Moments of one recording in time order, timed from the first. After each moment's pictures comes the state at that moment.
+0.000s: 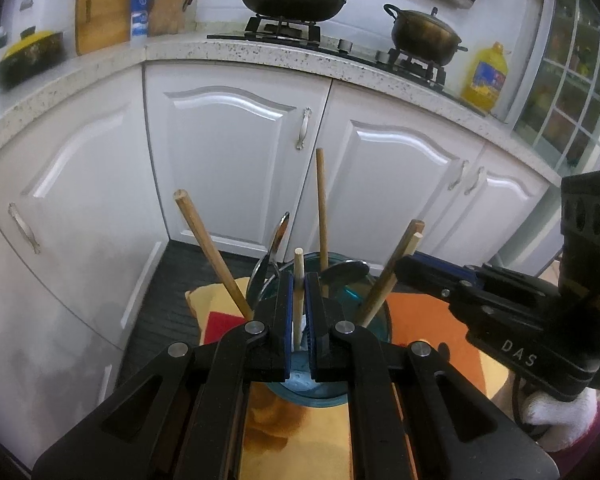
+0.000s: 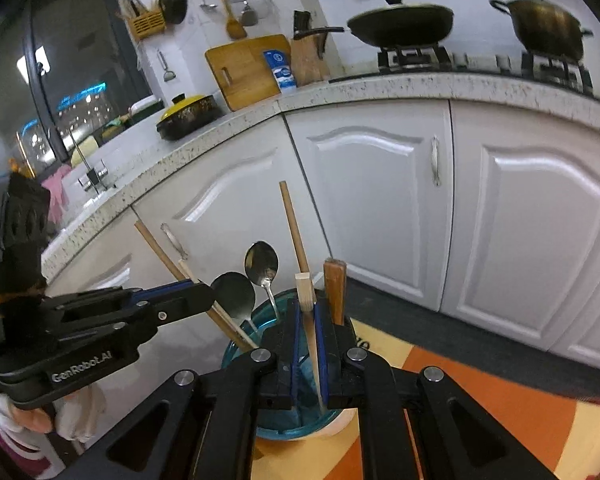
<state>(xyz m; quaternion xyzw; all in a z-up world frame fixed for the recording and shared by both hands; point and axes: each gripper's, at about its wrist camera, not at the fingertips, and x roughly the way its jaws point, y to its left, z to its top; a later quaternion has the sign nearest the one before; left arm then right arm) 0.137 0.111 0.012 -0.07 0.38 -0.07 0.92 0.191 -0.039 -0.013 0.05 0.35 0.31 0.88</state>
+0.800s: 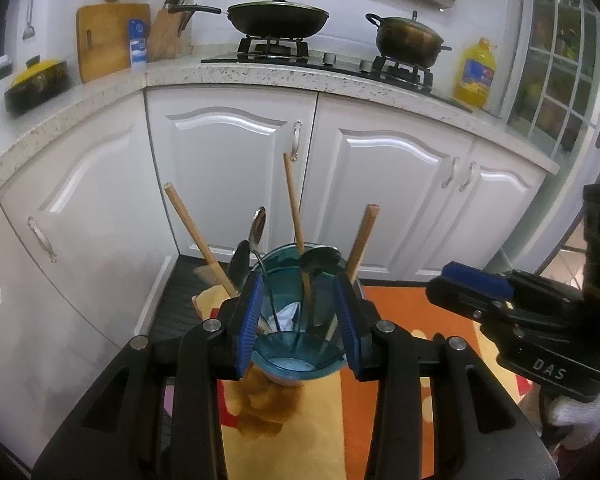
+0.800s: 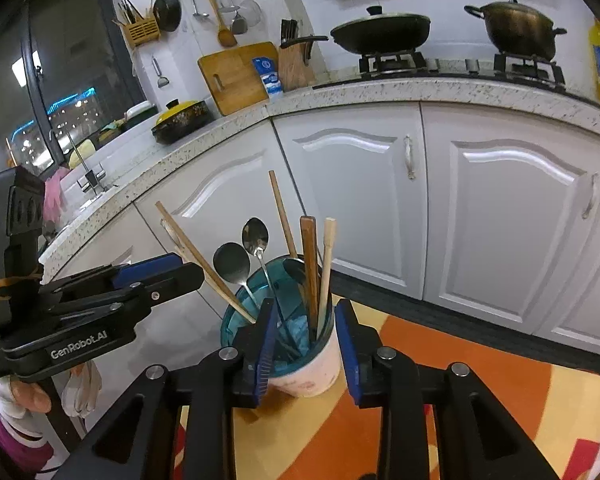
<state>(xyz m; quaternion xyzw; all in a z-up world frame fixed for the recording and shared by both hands) 0.097 0.087 0.025 -0.03 0.35 -0.06 0.93 0.134 -0.077 -0.001 0.04 0.34 0.29 0.90</state>
